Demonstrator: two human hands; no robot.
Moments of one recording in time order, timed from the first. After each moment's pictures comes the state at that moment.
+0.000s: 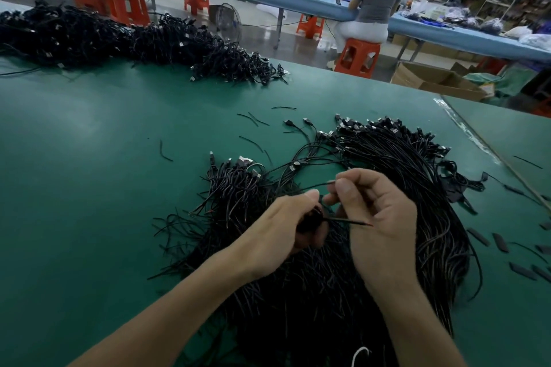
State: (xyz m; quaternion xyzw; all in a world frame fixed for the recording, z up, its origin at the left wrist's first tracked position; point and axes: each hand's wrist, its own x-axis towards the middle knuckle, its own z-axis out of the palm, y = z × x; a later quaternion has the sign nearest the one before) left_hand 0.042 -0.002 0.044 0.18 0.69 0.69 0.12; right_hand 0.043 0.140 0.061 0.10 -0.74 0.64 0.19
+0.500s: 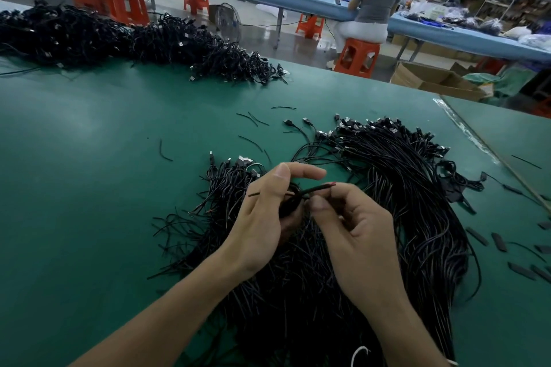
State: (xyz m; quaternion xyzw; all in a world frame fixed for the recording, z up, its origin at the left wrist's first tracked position) left_hand 0.044 -0.005 0.047 0.14 0.62 0.77 -0.06; right_hand 0.061 0.127 0.064 0.14 -0.78 0.60 0.13
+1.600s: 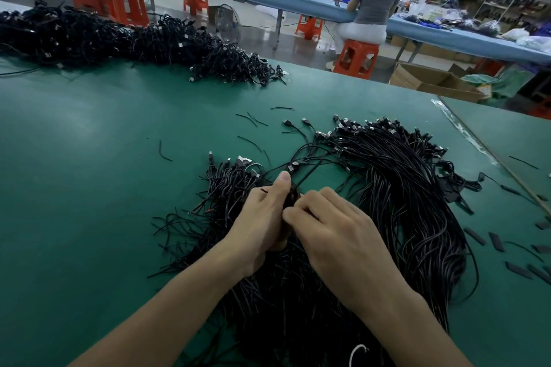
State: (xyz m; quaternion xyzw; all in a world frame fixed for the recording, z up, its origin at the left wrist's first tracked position) left_hand 0.034 -0.001 0.042 -0.05 0.60 0.79 0.10; right_hand 0.056 0.134 0.064 0.36 -0.91 0.07 0.21
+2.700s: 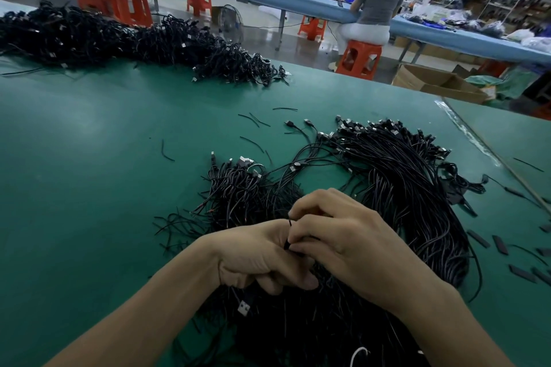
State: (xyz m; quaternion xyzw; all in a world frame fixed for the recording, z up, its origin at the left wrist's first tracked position) left_hand 0.040 -0.025 0.032 0.16 0.61 0.65 0.42; right_hand 0.048 0.152 0.084 0.42 -0.88 0.18 0.08
